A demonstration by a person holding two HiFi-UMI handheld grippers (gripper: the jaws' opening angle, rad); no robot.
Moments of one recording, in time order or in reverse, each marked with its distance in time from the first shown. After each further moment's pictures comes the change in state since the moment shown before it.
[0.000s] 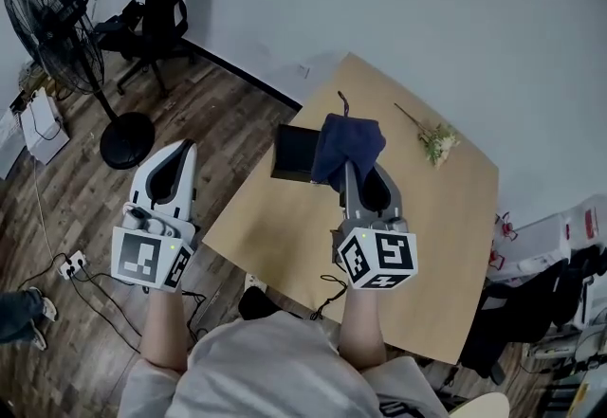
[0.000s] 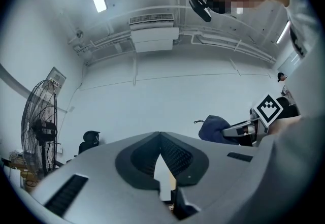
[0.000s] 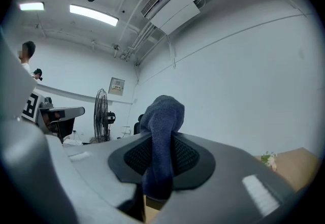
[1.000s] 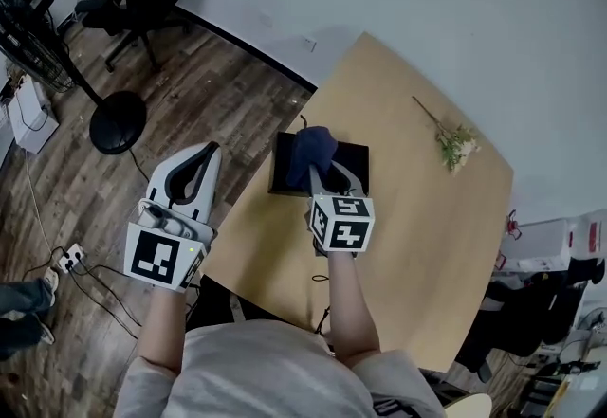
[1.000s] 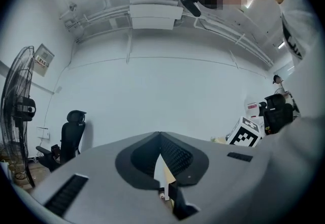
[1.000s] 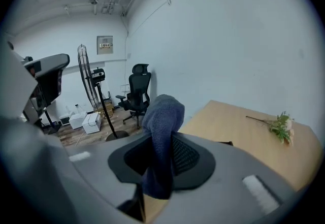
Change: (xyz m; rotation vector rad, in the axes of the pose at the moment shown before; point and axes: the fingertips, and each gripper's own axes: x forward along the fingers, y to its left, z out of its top) left arm 0.124 0.012 -0.100 -0.050 0.176 -0.115; right arm 0.146 -0.033 -0.209 0.065 0.579 0.003
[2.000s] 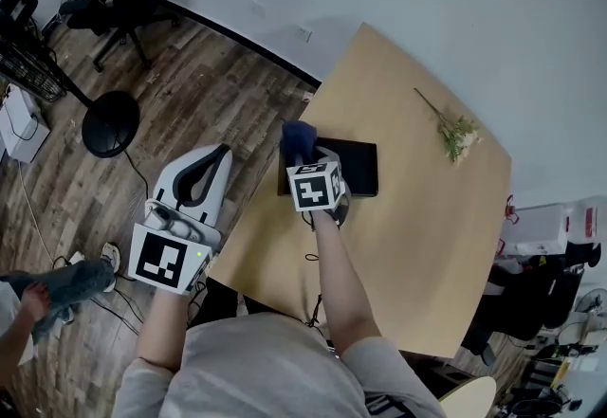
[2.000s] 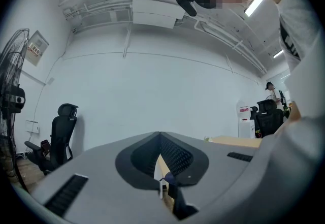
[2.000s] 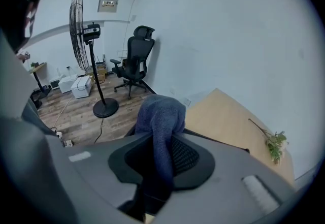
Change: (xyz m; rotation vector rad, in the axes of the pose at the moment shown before) left arm 0.019 0.023 -0.013 -0.026 0.016 -0.110; right arm 0.104 0.010 -0.047 -0.207 0.309 -0.109
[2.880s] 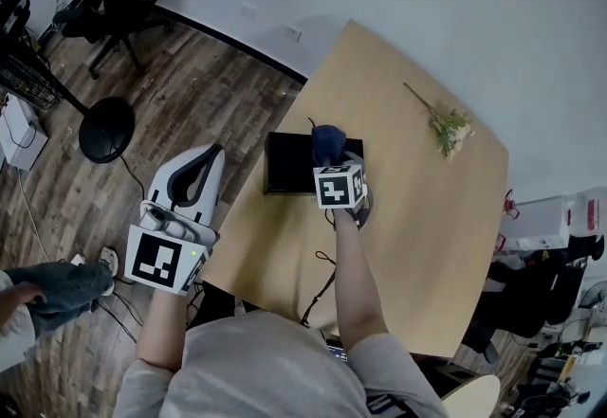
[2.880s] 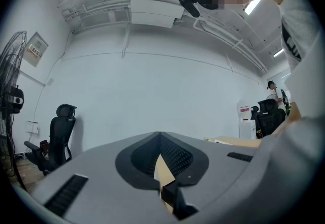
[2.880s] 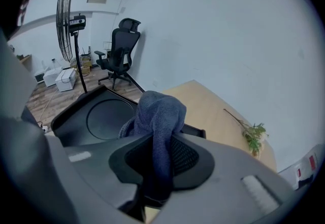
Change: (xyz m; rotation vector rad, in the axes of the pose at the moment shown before) left arm 0.015 -0.026 0.005 0.005 -0.003 0.009; right arm -0.016 -0.103 -0.049 0.014 0.051 -0.155
